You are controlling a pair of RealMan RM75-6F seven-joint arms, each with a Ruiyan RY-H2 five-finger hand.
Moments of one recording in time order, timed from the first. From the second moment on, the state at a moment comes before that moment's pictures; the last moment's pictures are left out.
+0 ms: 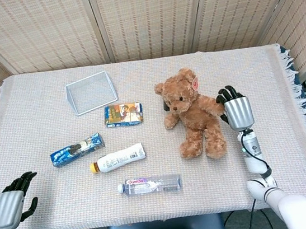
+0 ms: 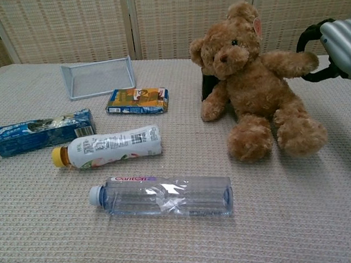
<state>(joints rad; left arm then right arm) -0.13 -1.12 0.00 -1.65 1.48 1.39 0.18 0.65 -2.00 0.24 -0.35 -1.42 1.39 0.14</state>
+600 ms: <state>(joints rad) -0.13 -1.12 0.00 -1.66 1.48 1.39 0.18 0.66 -2.01 0.25 -0.29 -1.39 1.40 0.15</state>
